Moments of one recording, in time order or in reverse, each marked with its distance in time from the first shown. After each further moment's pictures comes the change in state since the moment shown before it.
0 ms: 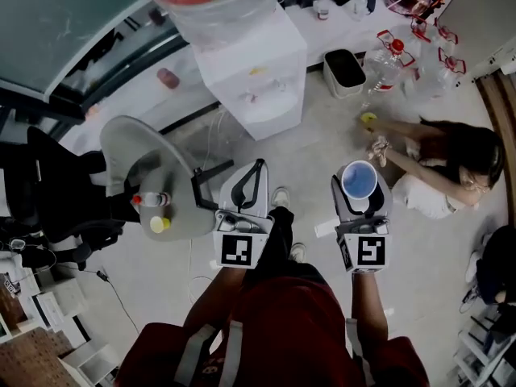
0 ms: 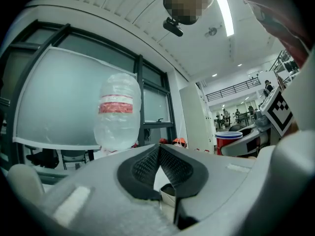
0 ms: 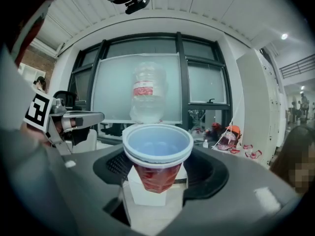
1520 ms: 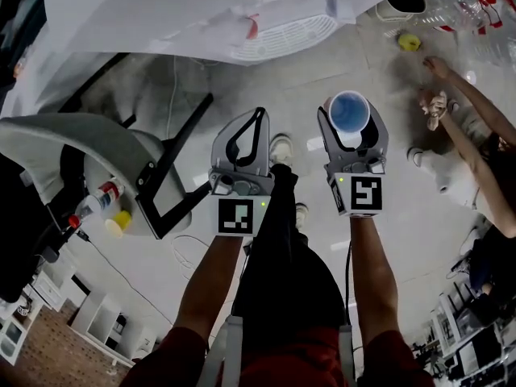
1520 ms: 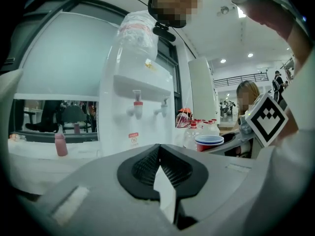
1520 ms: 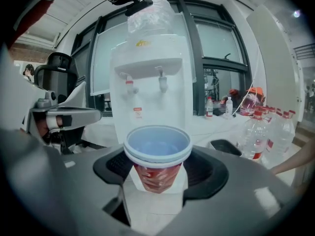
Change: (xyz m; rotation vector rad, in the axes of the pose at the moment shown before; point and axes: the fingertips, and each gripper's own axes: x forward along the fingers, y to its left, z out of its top) left arm 0.084 0.080 -0.387 -0.103 0.231 0.019; right arm 0.255 0.043 -0.348 -0.001 0.204 0.122
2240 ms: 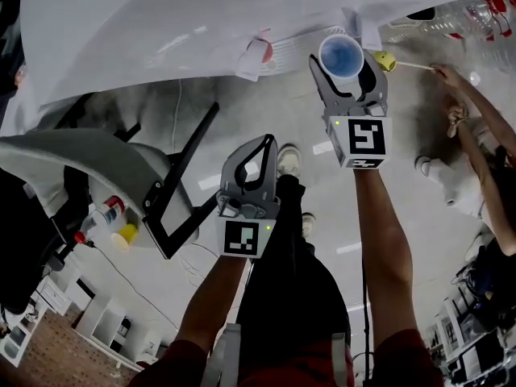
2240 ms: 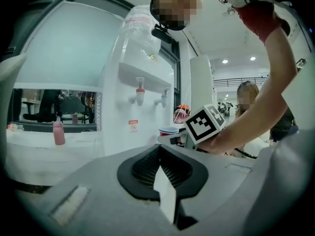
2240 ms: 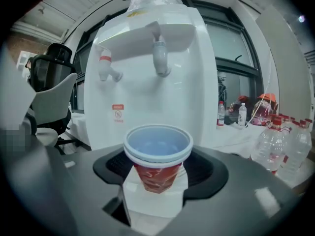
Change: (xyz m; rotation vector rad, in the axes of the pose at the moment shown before) left arm -0.006 0.000 -0.030 -0.044 0.054 -0.041; right arm 0.127 -0.014 0.032 -0.048 -0.062 0.025
